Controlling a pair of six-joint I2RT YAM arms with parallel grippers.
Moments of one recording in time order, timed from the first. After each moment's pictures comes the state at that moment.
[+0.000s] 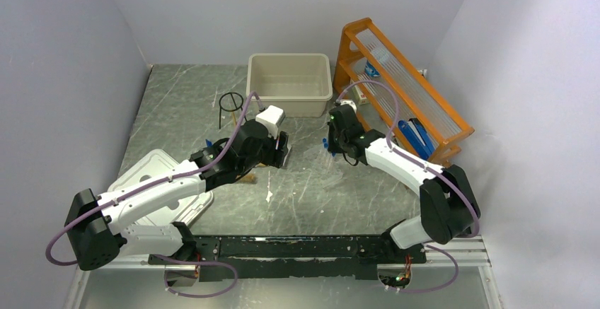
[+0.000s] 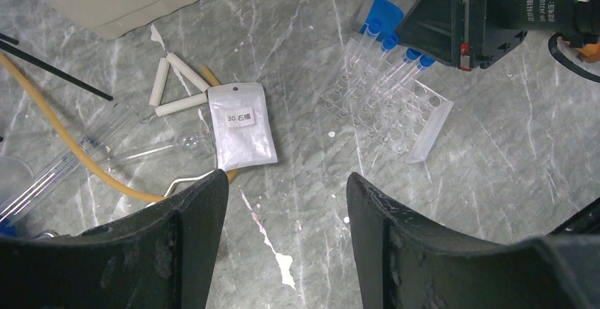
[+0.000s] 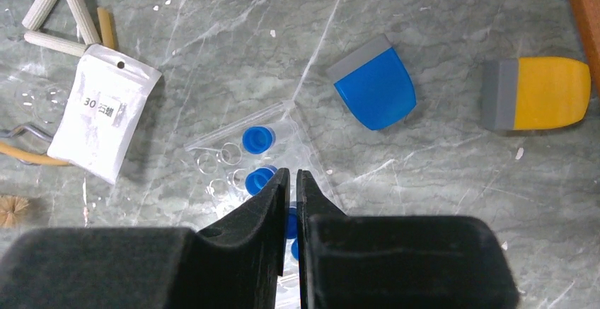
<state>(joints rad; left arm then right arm) -0.93 1.20 0.94 -0.26 -0.30 -0.30 0.54 1.45 0.91 -0.30 0.19 0.43</state>
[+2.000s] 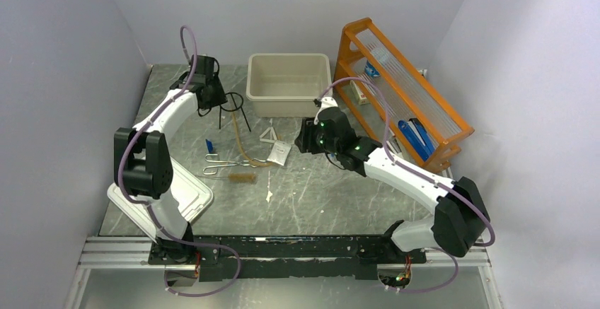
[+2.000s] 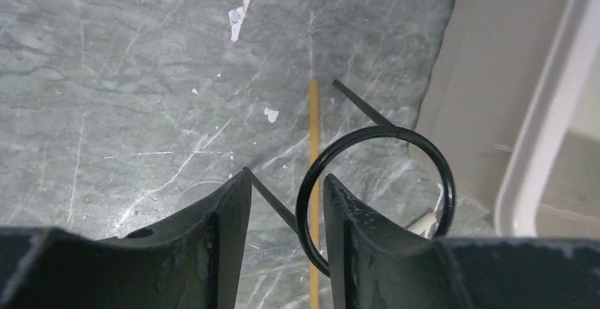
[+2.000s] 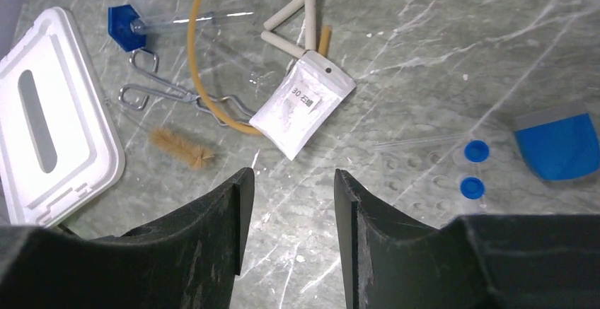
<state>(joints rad) -0.18 1.78 1.42 -0.45 -0.20 -0.46 0.72 1.33 0.93 -0.16 0.07 0.48</state>
